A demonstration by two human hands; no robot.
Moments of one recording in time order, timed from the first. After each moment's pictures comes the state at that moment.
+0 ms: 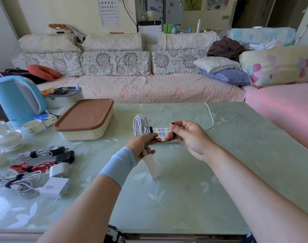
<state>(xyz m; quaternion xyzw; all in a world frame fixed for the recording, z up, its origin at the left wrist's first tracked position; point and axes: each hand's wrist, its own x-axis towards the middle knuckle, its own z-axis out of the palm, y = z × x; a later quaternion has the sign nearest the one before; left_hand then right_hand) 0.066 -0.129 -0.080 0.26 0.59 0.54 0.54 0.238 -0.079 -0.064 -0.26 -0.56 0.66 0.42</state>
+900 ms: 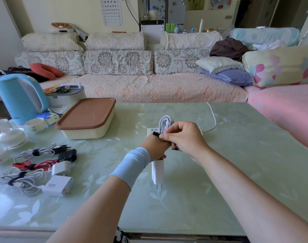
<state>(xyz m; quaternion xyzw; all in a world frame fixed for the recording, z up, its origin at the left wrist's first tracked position) 0.097 -0.124 -0.070 0.54 0.70 0.28 0.37 0.219 -0.099 -0.054 -0.40 -0.66 0.49 0.41</state>
